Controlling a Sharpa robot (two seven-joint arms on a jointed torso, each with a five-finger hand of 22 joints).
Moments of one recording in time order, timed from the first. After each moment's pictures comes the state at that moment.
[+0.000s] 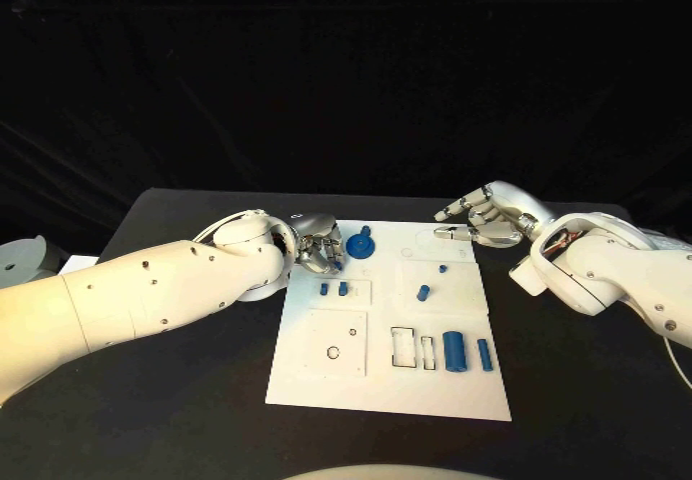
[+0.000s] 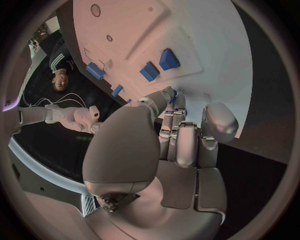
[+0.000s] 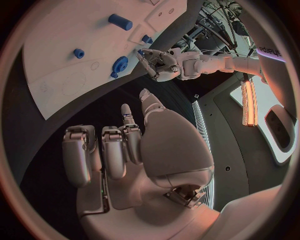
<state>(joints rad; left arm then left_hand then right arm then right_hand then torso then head) 1.21 -0.65 -0.02 1.37 -1.39 -0.11 -0.20 1.45 -0.17 0.53 0.02 0.11 1.14 0.13 0.15 0.10 1.27 0.05 0.12 0.08 1.47 -0.02 1.39 1.19 0.11 1.46 0.07 1.07 1.13 1.19 -0.94 0.03 1.52 -1.00 -0.32 0.10 1.32 -0.07 0.04 0.14 0.24 1.04 0.13 0.06 0.07 1.47 0.05 1.43 1.31 1.46 -0.02 1.57 1.31 0.02 1.47 0.08 1.52 1.31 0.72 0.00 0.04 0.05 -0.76</state>
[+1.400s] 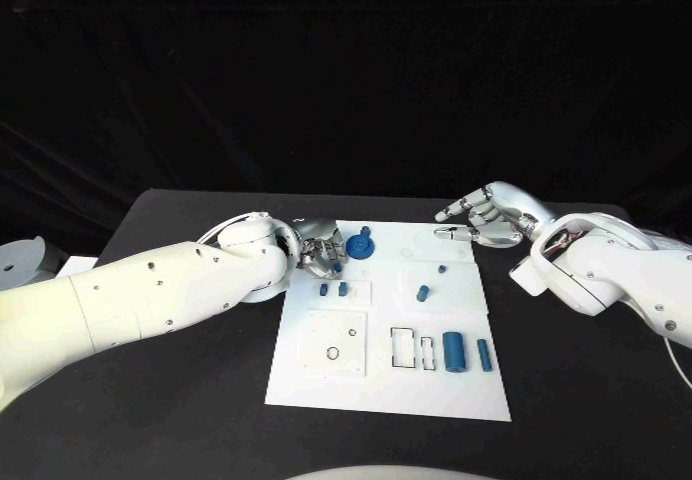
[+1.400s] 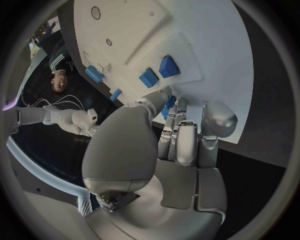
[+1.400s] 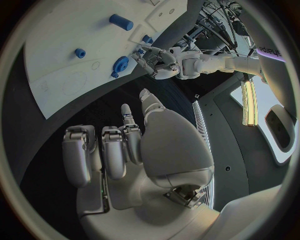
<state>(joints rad) 1.20 -0.64 -0.03 1.35 -1.39 -0.08 -0.23 1.38 -0.20 0.49 0.01 0.11 0.98 0.16 0.06 0.06 1.13 0.09 0.07 0.06 1.47 -0.01 1.39 1.14 0.11 1.46 0.08 1.03 1.11 1.19 -0.94 0.03 1.52 -1.00 -0.32 0.10 1.32 -0.07 0.04 0.14 0.24 1.04 0.13 0.06 0.07 1.47 0.05 1.43 1.31 1.46 -0.02 1.57 1.31 0.02 1.47 0.08 1.52 1.31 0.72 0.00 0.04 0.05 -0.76</state>
